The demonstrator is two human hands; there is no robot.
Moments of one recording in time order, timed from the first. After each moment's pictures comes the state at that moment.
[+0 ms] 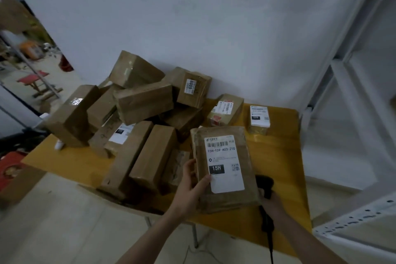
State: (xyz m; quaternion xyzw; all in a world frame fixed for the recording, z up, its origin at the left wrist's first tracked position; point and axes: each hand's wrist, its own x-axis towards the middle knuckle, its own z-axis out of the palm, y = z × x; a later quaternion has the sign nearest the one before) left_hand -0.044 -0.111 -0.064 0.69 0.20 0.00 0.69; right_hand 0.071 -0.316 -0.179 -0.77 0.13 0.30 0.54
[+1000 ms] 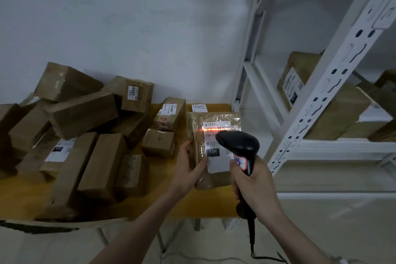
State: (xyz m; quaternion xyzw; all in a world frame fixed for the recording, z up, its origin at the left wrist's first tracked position) left_hand -0.005 -0.198 -0.061 0.76 0.04 0.03 0.65; right_hand -0.045 -0.365 0.049 -0.81 0.01 0.04 0.58
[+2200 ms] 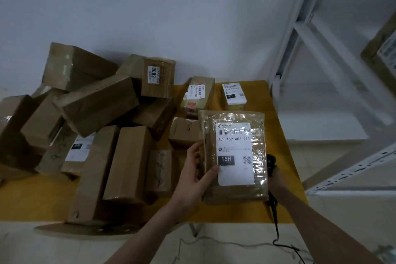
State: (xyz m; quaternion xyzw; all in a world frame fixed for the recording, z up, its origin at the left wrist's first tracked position) left_hand 0.001 -0.095 -0.090 0.74 0.05 -0.06 0.66; right_hand 0.077 -0.326 -0.202 -0.81 0.20 0.16 0.53
